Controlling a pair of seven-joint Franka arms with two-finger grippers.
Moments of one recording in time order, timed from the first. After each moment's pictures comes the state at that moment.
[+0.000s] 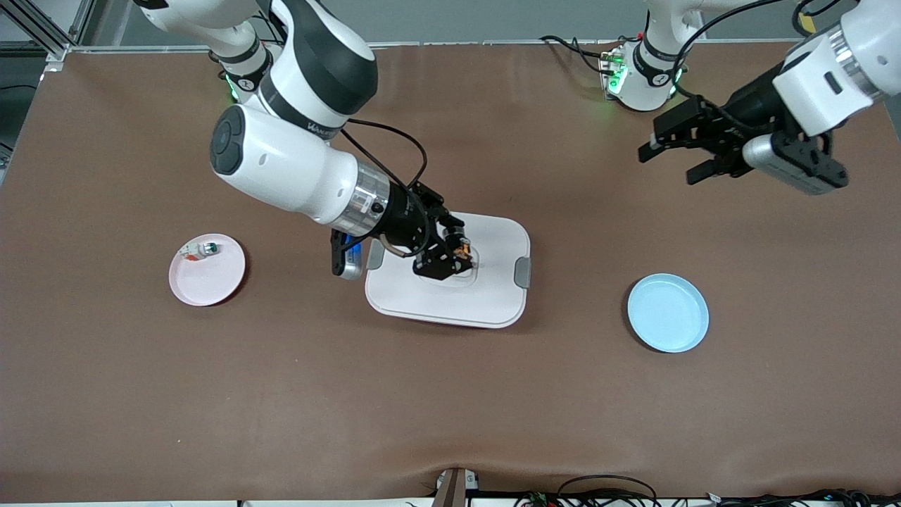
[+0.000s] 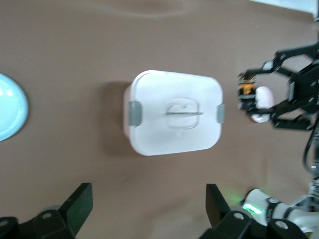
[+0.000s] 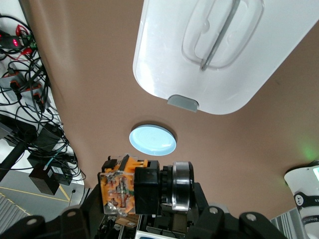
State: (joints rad) left arm -0.10 0.03 -0.12 -1.54 -0.54 1.70 -0.10; right arm 0.61 0.56 -0.04 -1.13 0.67 2.06 1.74
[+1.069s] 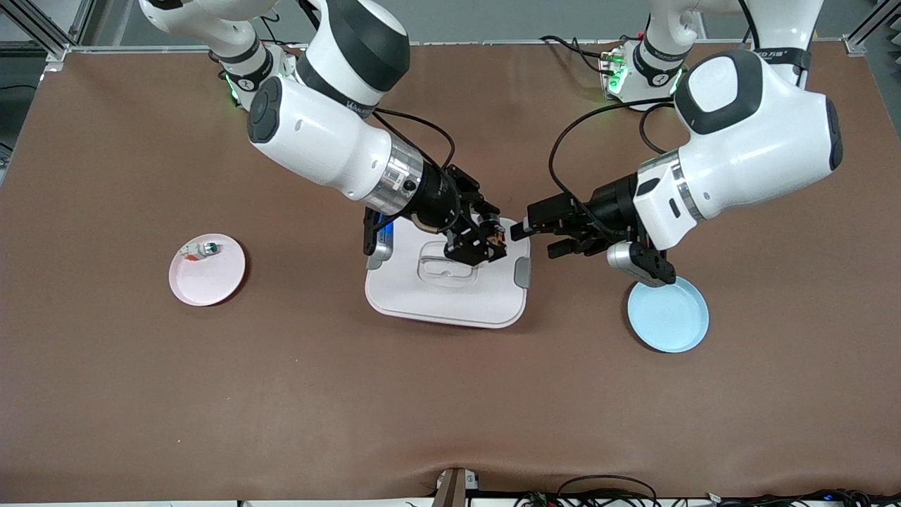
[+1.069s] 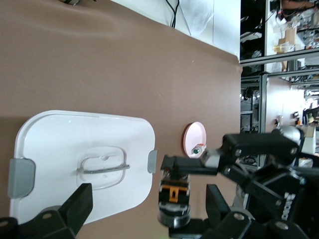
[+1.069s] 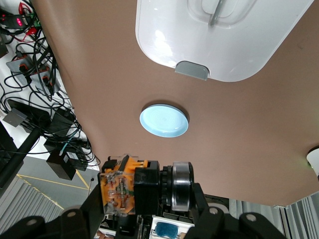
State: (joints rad) left arm -0.23 0.29 -0.18 -1.52 -0.81 2.11 -0.08; right arm 0.66 0.57 -0.02 -1.12 0.68 2.18 1.82
